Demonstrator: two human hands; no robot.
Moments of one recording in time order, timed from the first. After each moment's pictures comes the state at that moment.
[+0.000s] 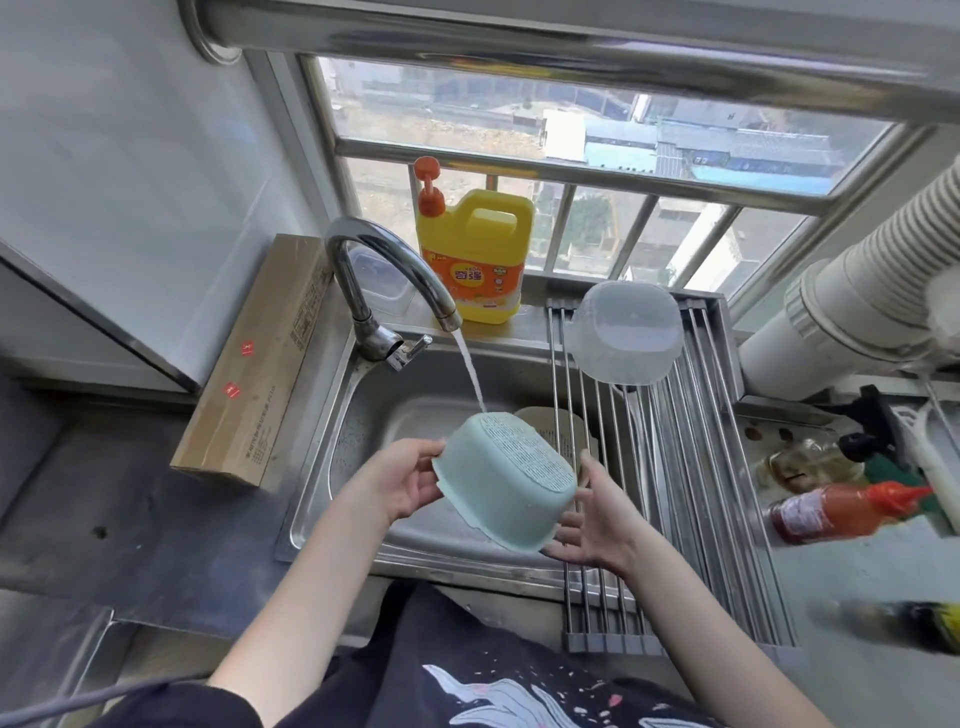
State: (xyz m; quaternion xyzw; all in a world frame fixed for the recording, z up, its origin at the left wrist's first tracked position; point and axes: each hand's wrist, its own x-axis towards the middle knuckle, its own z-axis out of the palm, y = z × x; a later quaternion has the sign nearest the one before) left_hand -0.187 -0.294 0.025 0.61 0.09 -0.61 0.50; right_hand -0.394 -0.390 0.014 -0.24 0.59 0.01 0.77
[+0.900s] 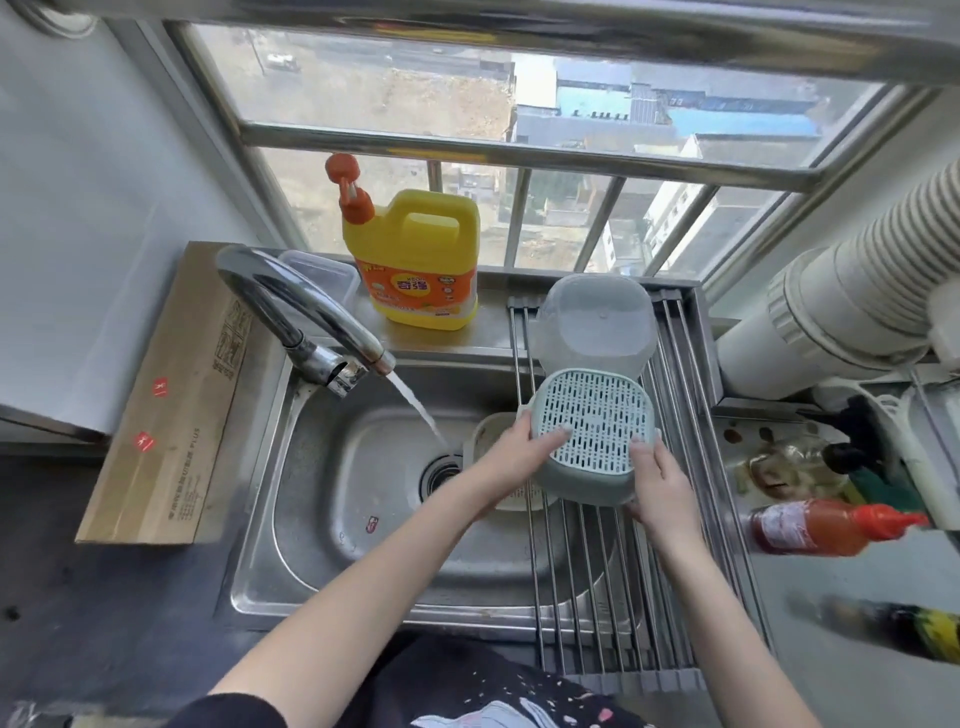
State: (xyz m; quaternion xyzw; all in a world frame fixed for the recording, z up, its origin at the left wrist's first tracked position) left_hand -0.267 -0.420 0.005 0.64 -0.29 -0.63 0.32; right_hand -0.444 -0.465 -0.005 -0.53 0.66 -0.15 0.52
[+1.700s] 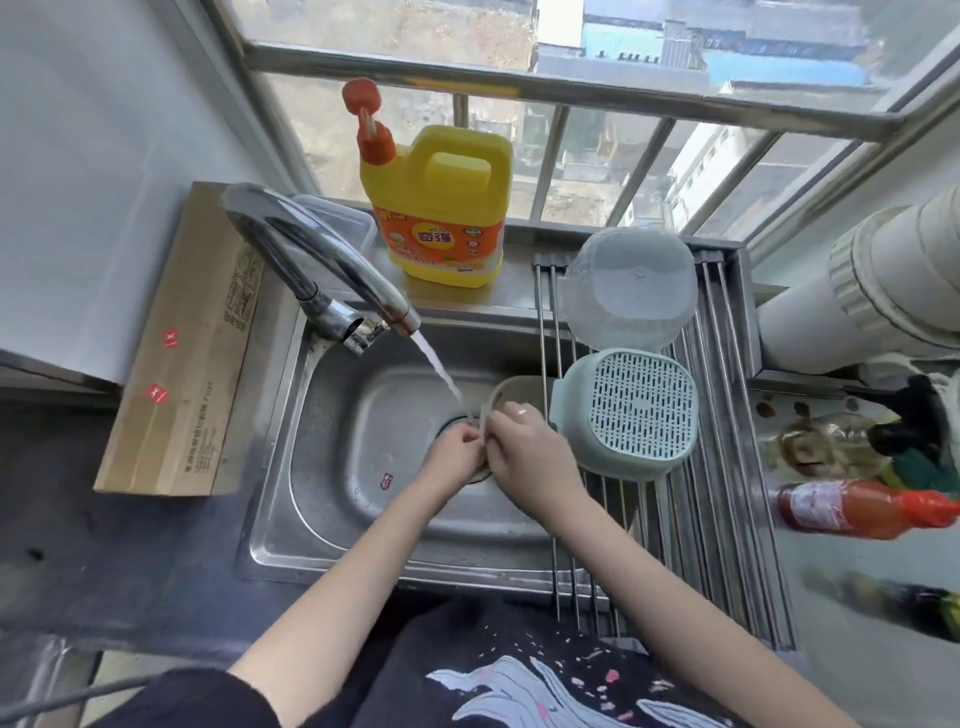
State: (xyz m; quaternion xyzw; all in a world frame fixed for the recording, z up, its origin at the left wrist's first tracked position) left_hand -0.225 -0.366 -0.050 0.78 -0.19 -0.54 0.26; right_hand -0.327 -0.417 -0.020 -0.90 0.34 -0.08 0.26
